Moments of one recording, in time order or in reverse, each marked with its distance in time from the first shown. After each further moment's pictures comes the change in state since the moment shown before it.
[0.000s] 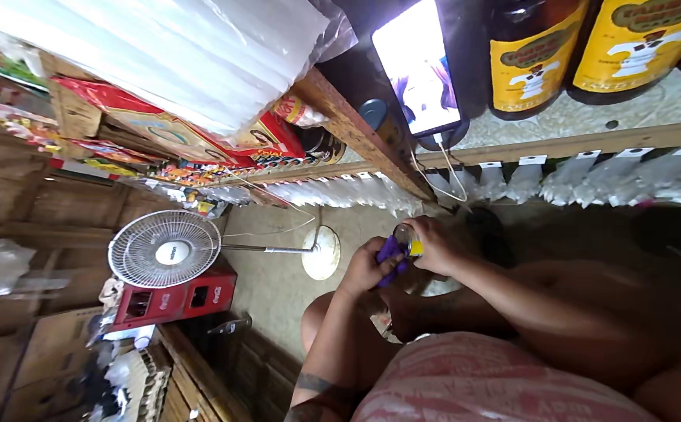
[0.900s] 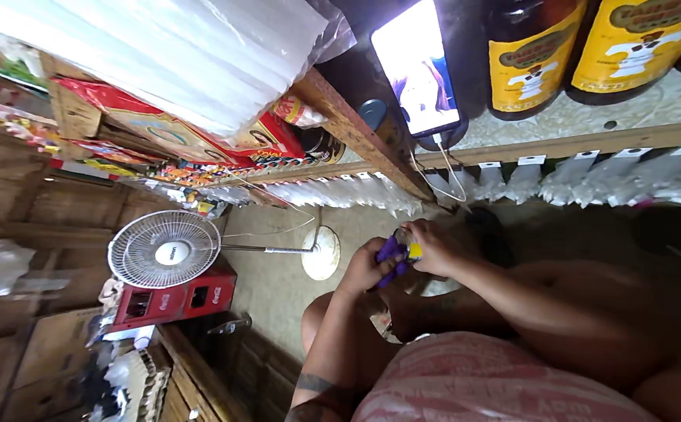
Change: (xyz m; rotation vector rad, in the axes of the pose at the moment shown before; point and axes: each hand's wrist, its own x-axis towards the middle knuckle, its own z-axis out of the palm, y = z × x) left_hand 0.000 -0.001 0.000 -0.021 -0.025 -0.005; right_hand -0.002 -0.003 -0.003 -0.040 -0.072 -0.014
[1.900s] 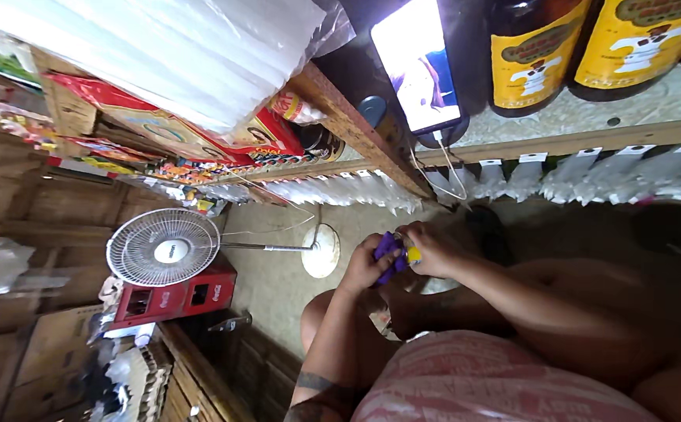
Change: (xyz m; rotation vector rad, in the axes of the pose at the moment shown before) left_hand 0.000 -0.006 0.006 -0.076 0.119 0.097; right_hand 0.000 0.000 0.003 -0.009 -0.059 -0.075
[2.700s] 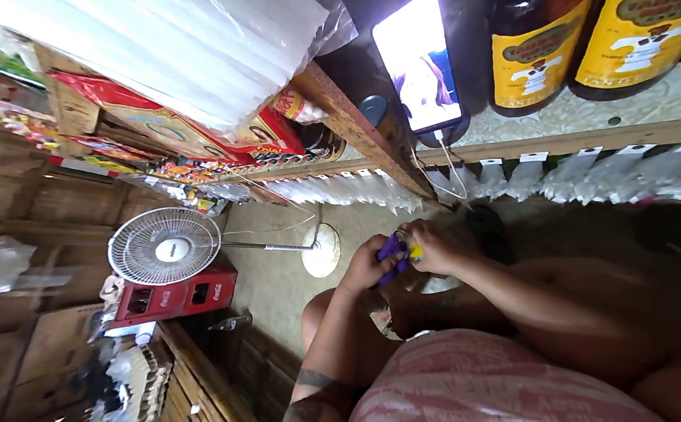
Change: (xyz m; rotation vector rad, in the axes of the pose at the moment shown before) left_hand 0.000 0.000 -0.001 0.042 -0.089 -0.017; right_hand 0.003 0.006 0.003 0.005 0.028 0.022
